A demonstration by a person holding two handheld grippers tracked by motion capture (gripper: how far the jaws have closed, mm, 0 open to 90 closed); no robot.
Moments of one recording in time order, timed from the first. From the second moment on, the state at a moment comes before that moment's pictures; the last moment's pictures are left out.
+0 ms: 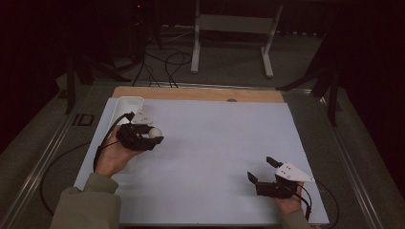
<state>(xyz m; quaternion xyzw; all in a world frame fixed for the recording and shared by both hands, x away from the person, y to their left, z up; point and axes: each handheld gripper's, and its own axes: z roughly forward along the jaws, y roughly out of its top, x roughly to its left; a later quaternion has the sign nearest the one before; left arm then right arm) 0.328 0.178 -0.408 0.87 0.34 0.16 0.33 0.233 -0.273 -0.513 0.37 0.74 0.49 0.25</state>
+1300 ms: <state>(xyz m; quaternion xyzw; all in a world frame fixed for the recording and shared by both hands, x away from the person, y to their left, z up) 0.326 0.209 -0.402 0.86 0.35 0.18 0.33 0.233 -0.273 -0.513 0.37 0.74 0.49 0.25</state>
